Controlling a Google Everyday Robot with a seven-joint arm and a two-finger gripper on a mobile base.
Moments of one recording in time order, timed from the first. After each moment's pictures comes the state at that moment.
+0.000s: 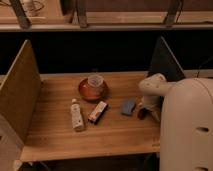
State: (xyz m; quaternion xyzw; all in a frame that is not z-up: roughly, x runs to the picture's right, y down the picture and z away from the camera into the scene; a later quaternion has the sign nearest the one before) arm 0.271 0.160 0.872 -0.07 0.36 0.85 0.38
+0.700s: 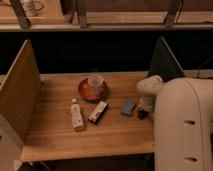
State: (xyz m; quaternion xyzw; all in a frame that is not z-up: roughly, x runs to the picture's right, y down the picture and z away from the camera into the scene) arm 0.263 0.173 0.886 -0.08 0.38 0.84 0.37
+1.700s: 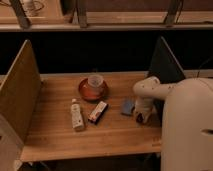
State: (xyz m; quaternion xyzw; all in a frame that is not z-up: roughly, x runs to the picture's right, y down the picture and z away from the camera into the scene) arm 0.215 0.182 0.859 -0.14 0.36 0.83 0.41
